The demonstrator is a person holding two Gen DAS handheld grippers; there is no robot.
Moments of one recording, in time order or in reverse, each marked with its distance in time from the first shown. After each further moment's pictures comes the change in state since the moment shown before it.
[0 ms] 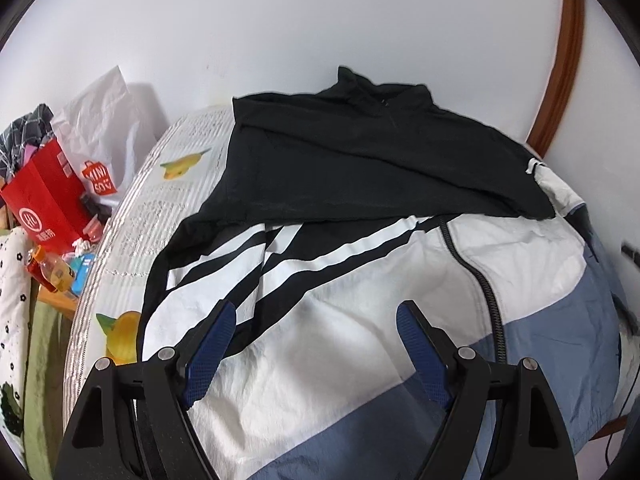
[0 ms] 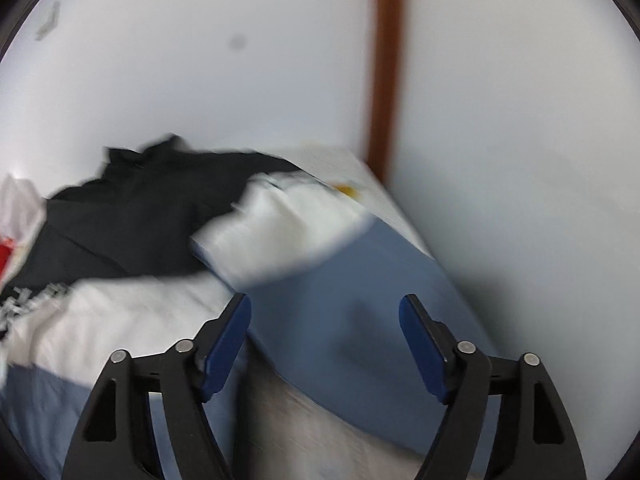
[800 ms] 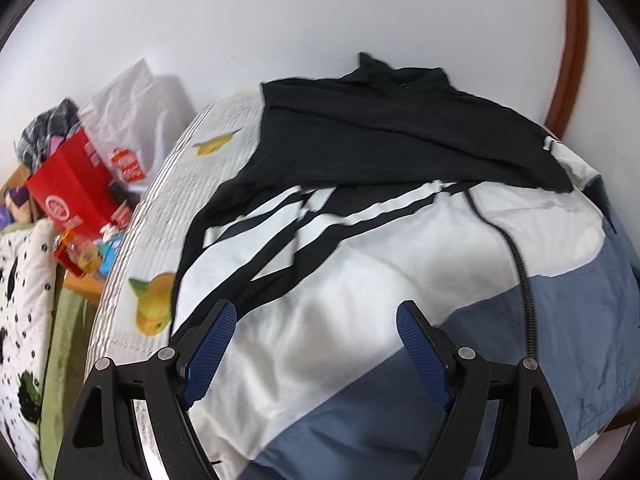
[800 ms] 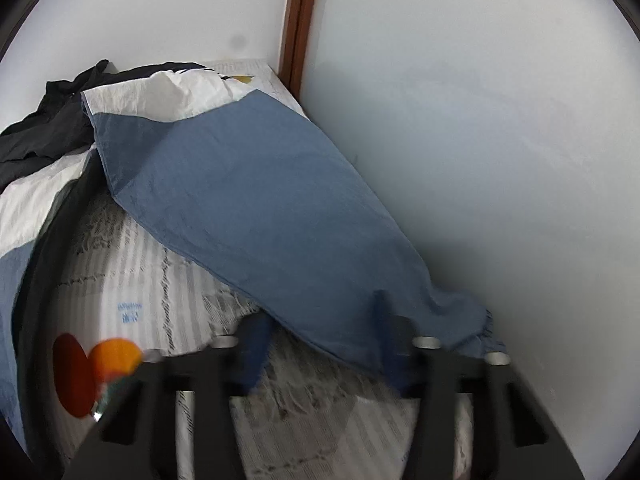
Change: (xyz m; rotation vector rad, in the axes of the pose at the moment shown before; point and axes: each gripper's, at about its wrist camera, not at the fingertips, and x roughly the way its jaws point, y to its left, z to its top) left arm -0.008 0.013 -0.031 -0.004 0.038 0.107; right arm 0.011 -0.067 -0.095 -0.020 0.152 -0.176
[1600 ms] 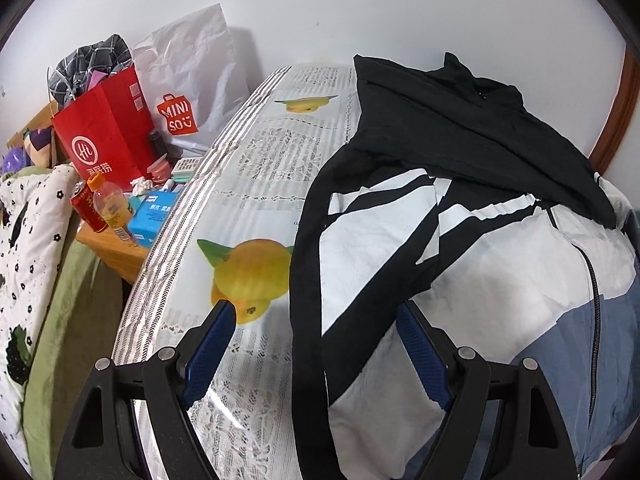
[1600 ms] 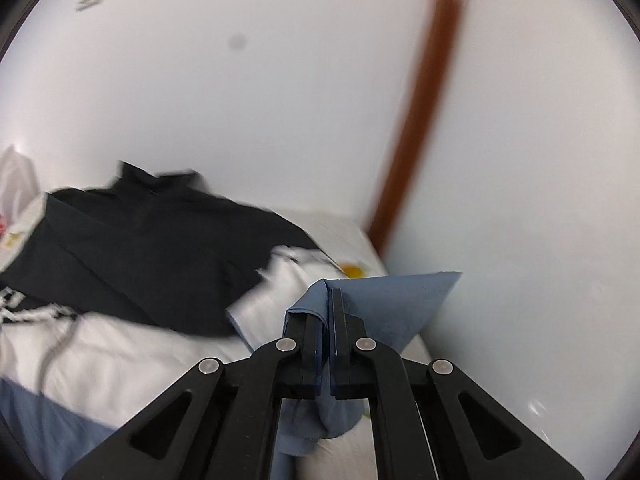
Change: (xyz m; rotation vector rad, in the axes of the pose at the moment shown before) left arm 0.031 0.095 -0.013 -0.149 0.034 0.025; right arm -0.113 0.157 0.148 -0.156 -0.368 0.094
